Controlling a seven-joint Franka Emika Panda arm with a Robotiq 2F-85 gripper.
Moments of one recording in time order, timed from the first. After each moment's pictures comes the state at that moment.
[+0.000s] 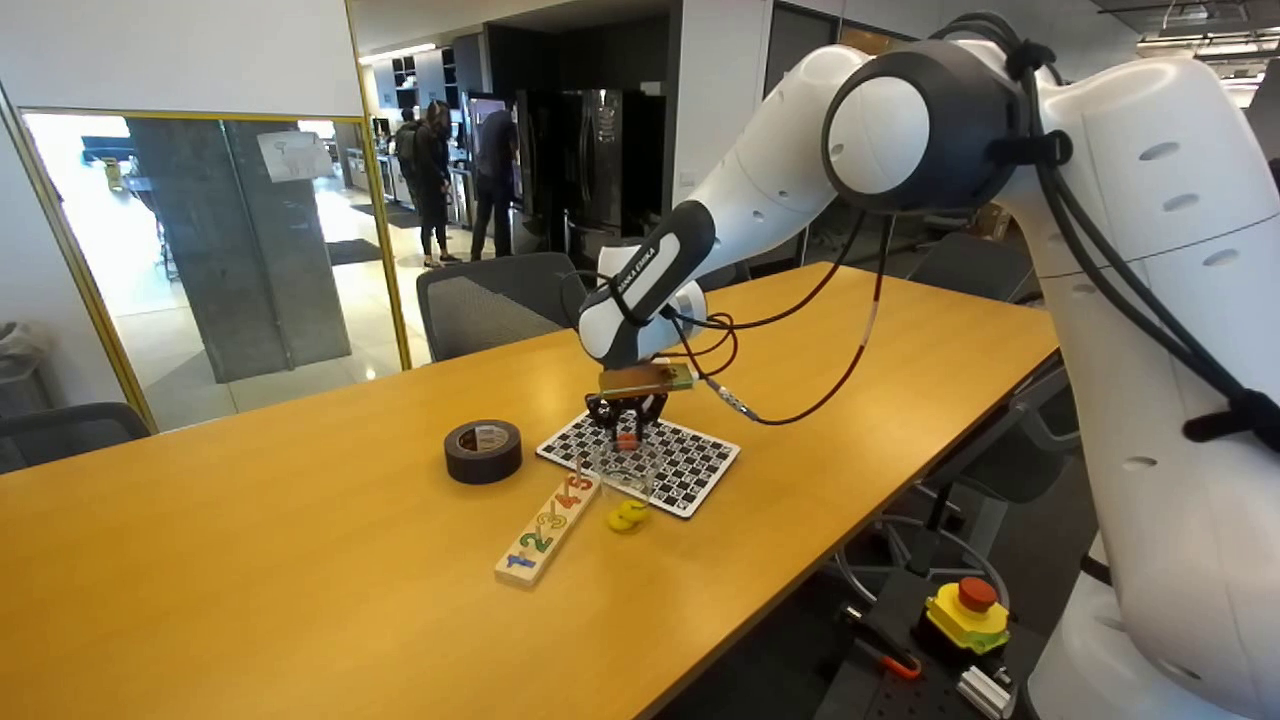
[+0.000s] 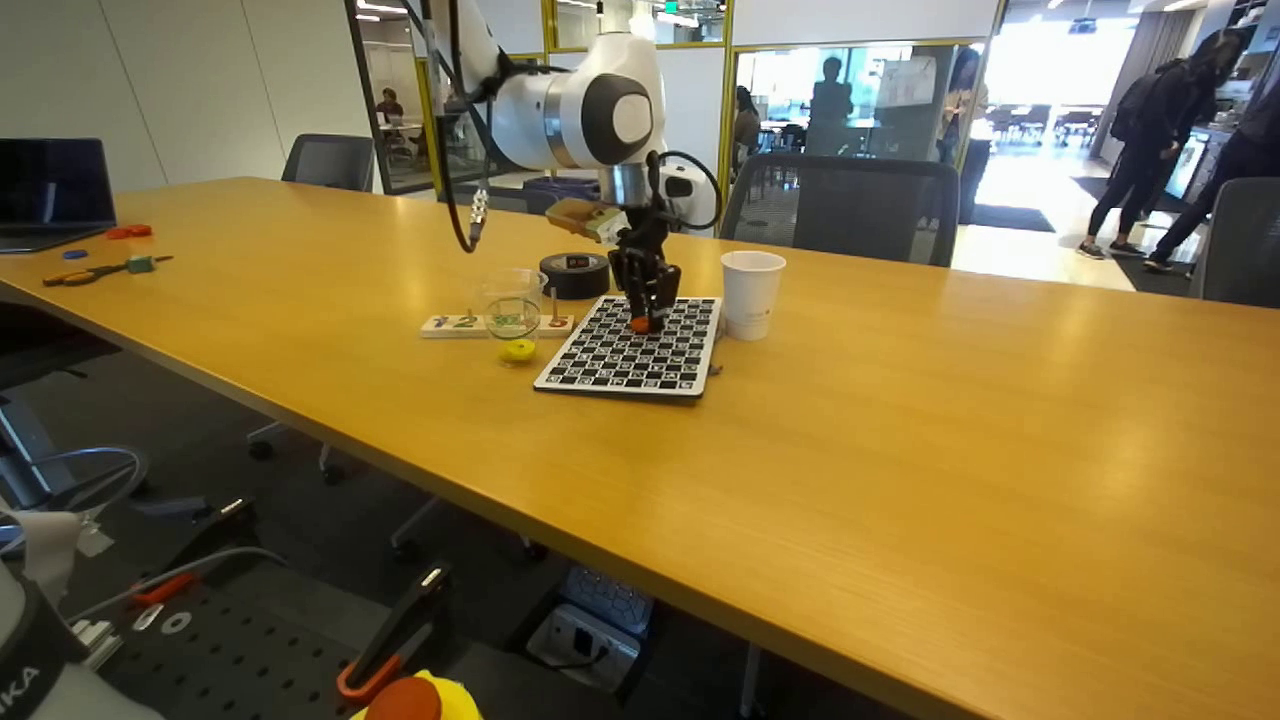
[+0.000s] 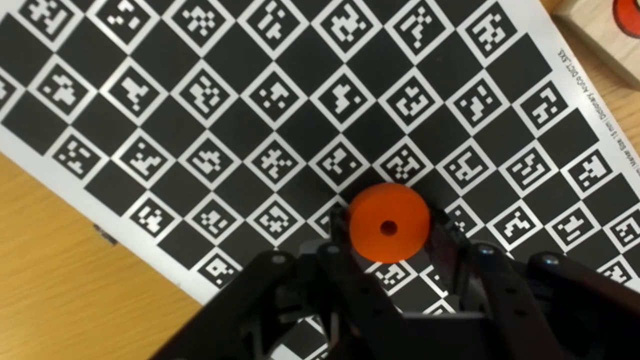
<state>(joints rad) -0.03 0.53 -0.15 -1.89 -0.02 2.49 0.44</state>
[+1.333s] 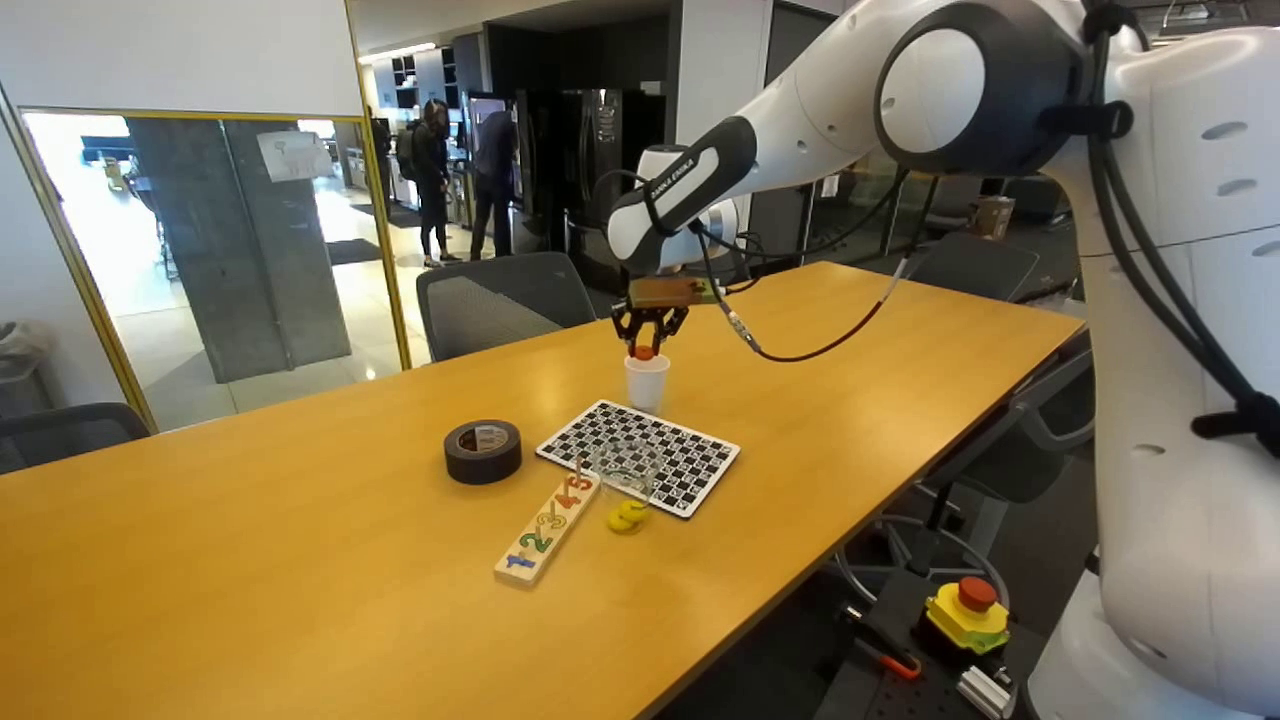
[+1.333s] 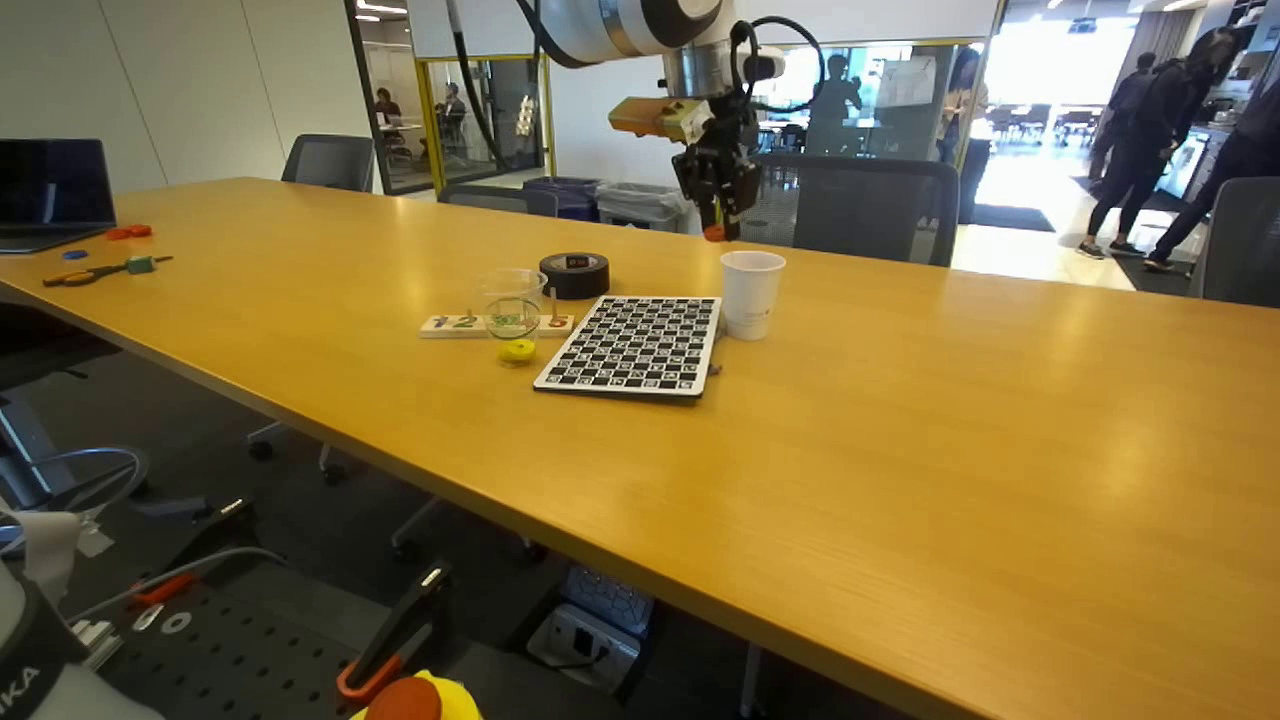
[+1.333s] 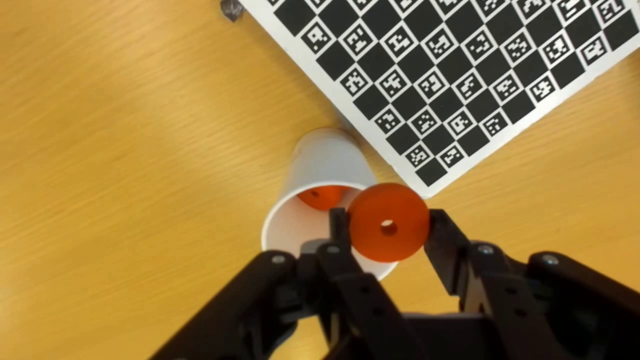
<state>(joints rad) -0.12 0.41 -0.18 -1.76 -0.01 2.41 0.29</state>
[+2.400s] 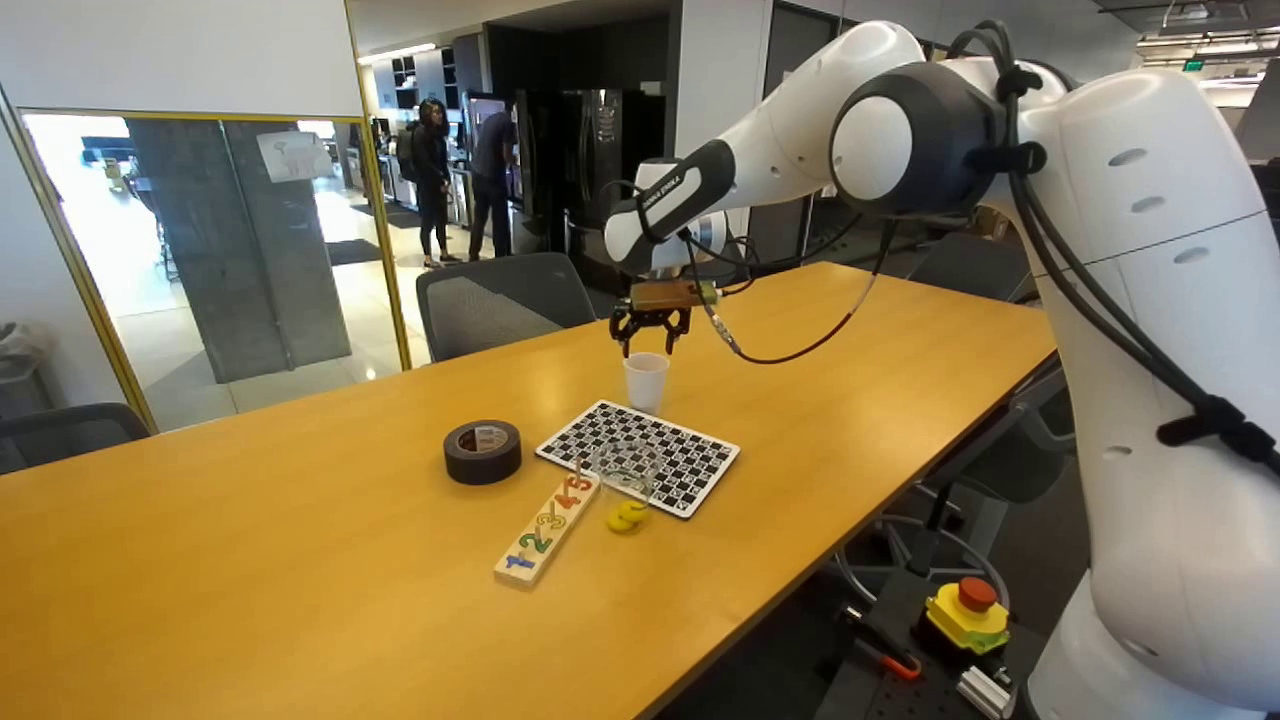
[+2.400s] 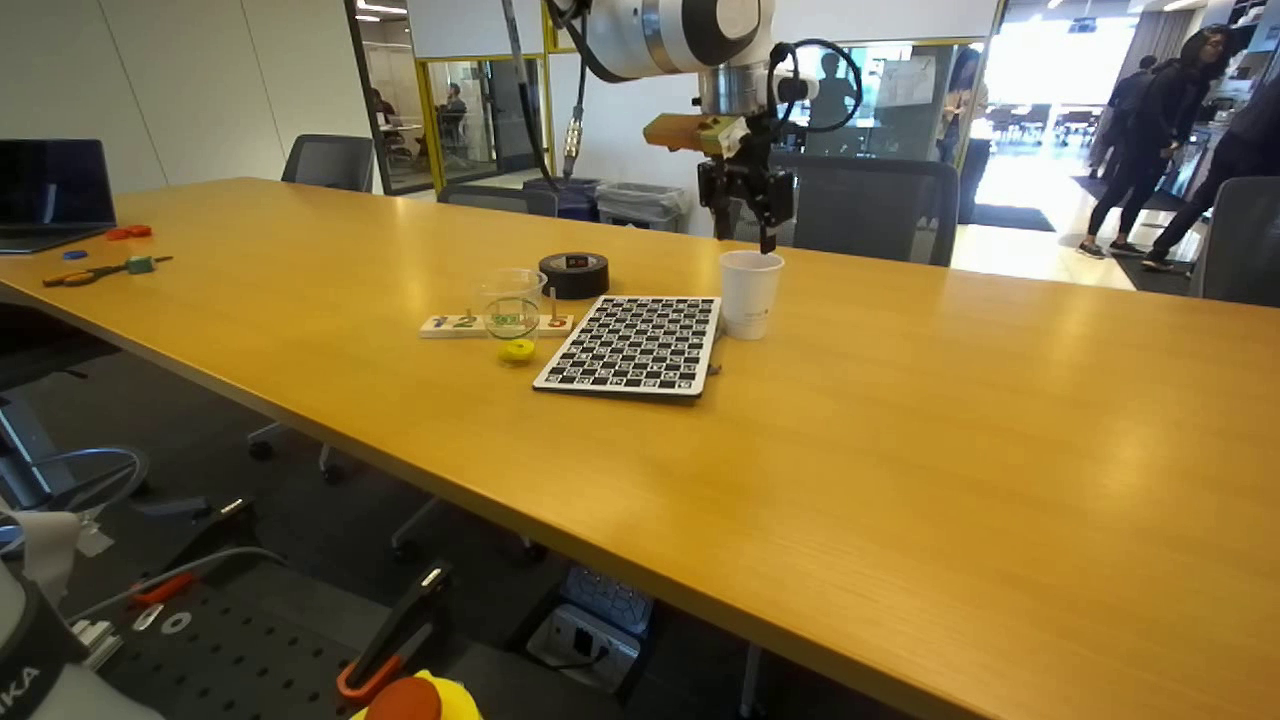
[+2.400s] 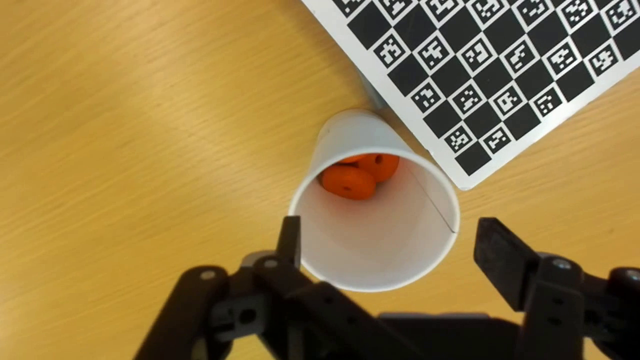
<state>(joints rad) -0.17 0.55 -0.17 -1.58 0.02 2.31 0.25</state>
